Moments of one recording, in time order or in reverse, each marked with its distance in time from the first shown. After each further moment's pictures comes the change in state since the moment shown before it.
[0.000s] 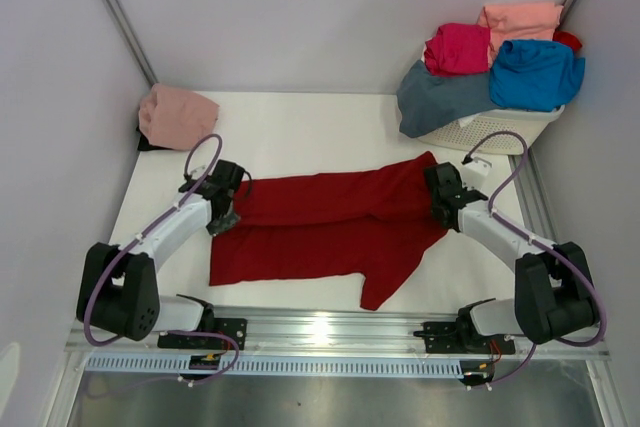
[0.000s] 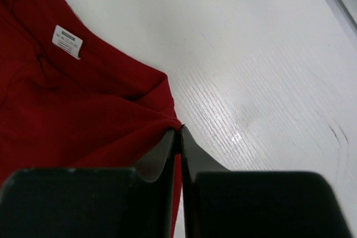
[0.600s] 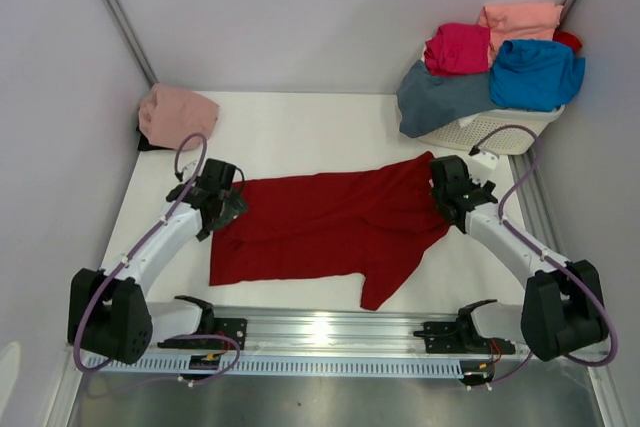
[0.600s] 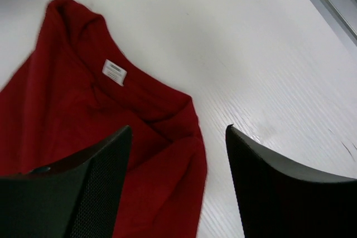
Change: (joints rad) left arm 0.012 -0.127 -0.018 0.027 0.052 -0.048; right arm -0.001 -0.094 0.015 0.016 -0.013 -0.010
